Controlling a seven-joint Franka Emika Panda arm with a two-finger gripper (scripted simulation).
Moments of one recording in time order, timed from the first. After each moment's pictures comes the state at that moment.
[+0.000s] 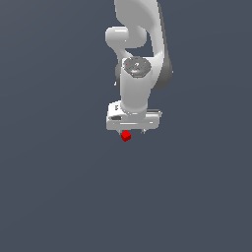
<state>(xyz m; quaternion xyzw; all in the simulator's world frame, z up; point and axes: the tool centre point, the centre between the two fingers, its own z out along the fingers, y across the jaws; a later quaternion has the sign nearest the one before) -0.015 0.025 0.168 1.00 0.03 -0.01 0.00</state>
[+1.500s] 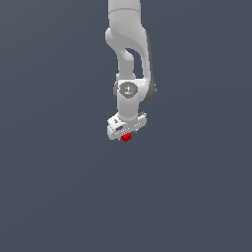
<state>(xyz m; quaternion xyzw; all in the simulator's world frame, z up) -0.081 0.008 0.051 0.97 0.24 0.00 0.00</state>
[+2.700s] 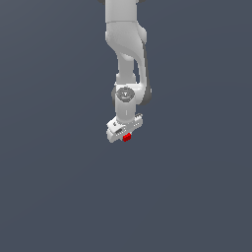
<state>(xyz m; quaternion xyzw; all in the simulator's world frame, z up) -0.093 -0.002 0.020 0.95 0.30 0.00 0.00</state>
